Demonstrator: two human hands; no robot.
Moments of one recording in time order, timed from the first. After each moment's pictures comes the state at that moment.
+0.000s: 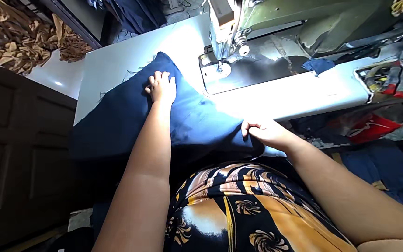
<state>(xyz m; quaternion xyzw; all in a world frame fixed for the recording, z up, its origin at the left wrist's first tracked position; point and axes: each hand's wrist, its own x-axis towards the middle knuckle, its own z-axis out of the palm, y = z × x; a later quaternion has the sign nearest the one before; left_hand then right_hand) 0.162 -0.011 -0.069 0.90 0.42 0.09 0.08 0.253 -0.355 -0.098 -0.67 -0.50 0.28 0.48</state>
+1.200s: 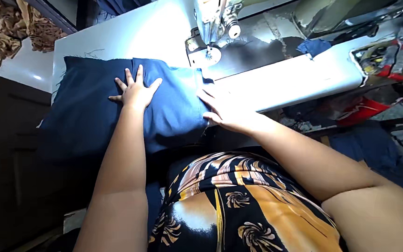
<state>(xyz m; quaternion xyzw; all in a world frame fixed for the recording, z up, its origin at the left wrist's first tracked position) 0.122 -0.004 -0.064 0.87 0.49 -0.06 0.07 0.249 -0.282 -0.101 -0.73 -0.64 0.06 0.25</state>
